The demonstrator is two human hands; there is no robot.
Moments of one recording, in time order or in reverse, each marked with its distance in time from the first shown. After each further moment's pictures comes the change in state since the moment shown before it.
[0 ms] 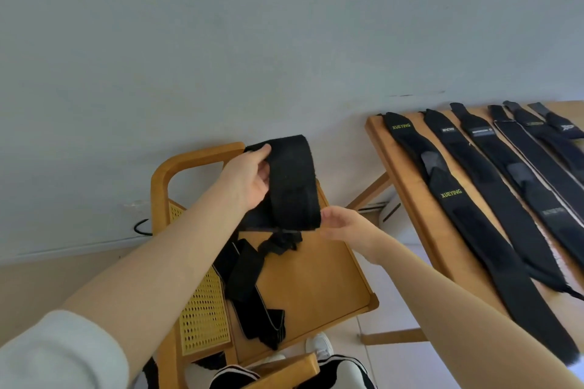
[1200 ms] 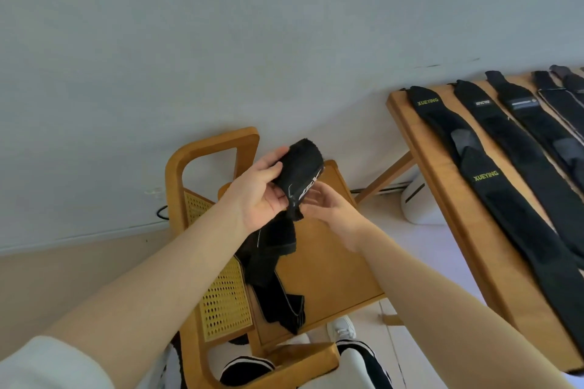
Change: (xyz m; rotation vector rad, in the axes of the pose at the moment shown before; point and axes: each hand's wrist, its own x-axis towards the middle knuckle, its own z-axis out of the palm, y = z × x) left_hand -0.010 -0.018 -0.025 0.090 -0.137 -0.083; right_hand 0.041 -0.019 0.043 0.449 -0.016 -0.054
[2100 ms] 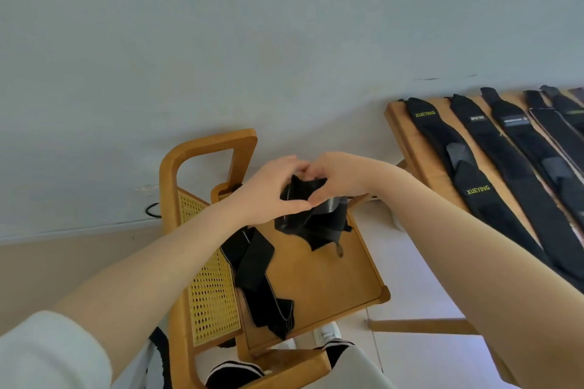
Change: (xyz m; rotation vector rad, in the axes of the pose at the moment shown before) left_hand 0.015 0.010 -0.012 1.609 -0.252 0.510; right_hand 0.002 -0.118 -0.018 -1.195 -0.329 -0.111
